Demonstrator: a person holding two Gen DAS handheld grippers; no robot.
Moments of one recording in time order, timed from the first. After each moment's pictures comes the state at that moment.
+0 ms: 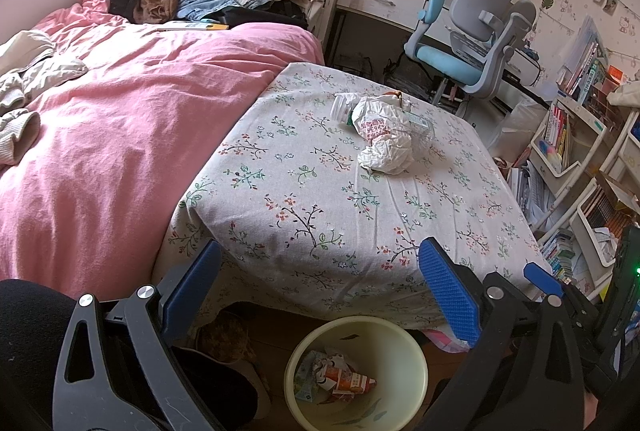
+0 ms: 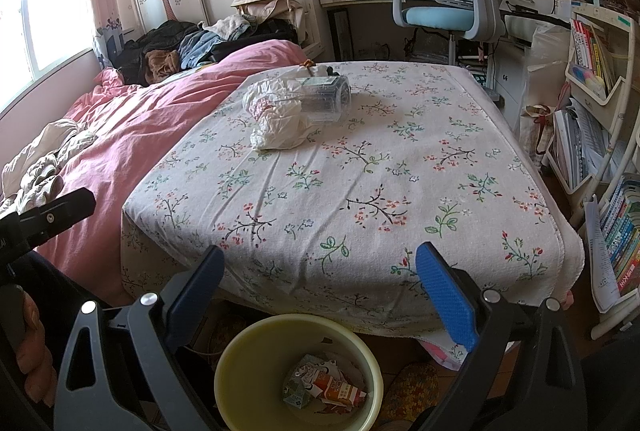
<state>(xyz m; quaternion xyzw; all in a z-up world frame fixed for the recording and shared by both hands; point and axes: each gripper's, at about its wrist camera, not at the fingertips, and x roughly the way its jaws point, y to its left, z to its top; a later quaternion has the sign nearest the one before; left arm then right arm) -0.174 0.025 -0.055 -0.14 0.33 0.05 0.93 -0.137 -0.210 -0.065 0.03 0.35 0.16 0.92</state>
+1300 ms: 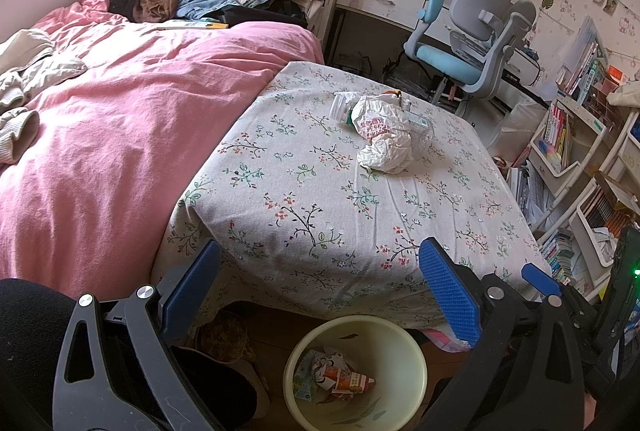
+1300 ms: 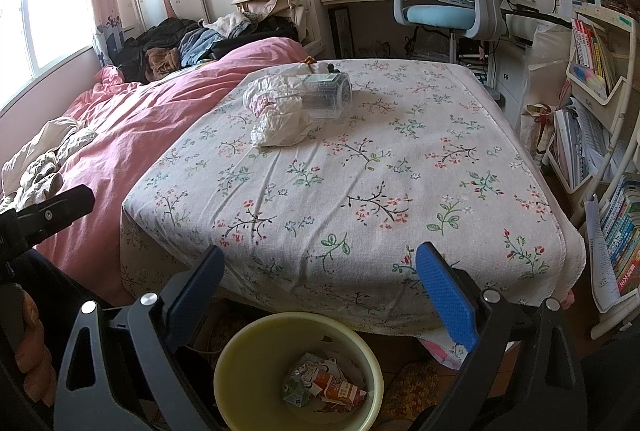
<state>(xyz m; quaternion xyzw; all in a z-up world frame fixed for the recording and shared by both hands) -0.173 0.025 -0.055 -0.14 0.33 0.05 0.93 -0.138 -0.209 -0.067 0.03 0.35 0.16 0.92</state>
